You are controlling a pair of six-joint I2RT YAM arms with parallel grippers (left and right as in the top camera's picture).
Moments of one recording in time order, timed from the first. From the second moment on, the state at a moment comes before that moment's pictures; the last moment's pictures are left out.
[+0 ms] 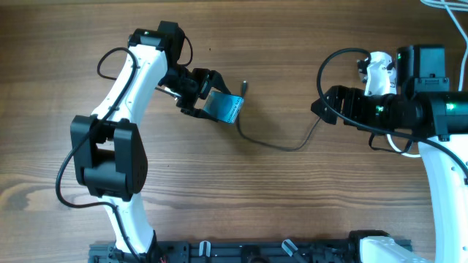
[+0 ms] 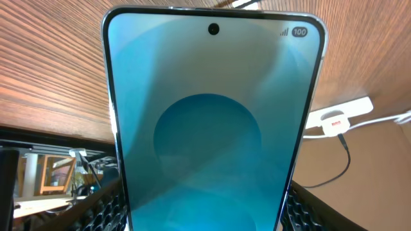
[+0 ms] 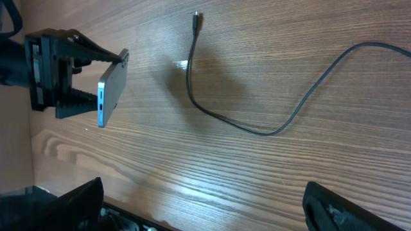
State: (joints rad) left arm -0.19 2.04 1.71 -1.31 0.76 -1.18; right arm 0.02 1.31 1.43 -1.27 -0.49 0.20
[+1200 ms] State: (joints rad) left arm -0.19 2.04 1.71 -1.32 0.92 -1.18; right arm 0.16 1.31 1.43 -1.12 -0.49 0.27
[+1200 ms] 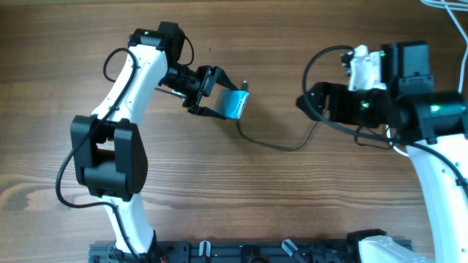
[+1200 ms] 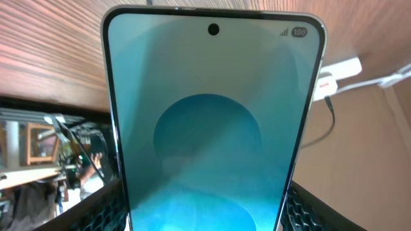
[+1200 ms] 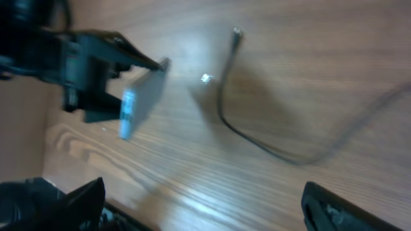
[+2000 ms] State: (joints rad) left arm -0.21 2.04 1.71 -1.32 0.79 -1.19; right arm 0.67 1.71 1.41 -0.71 -0.28 0.89
